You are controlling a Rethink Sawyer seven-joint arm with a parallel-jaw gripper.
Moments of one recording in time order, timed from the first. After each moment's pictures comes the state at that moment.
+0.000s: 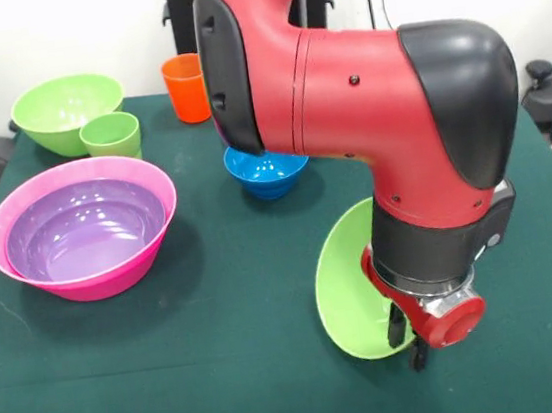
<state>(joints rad) 0.02 0.03 -0.36 0.71 0.42 0.83 2.69</state>
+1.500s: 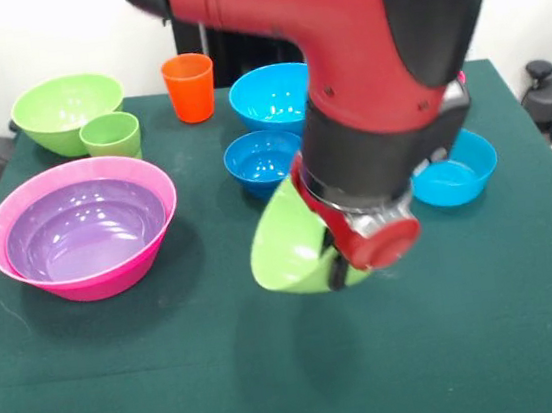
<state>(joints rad) -0.01 -0.09 -0.49 0.70 0.37 1.09 2.69</state>
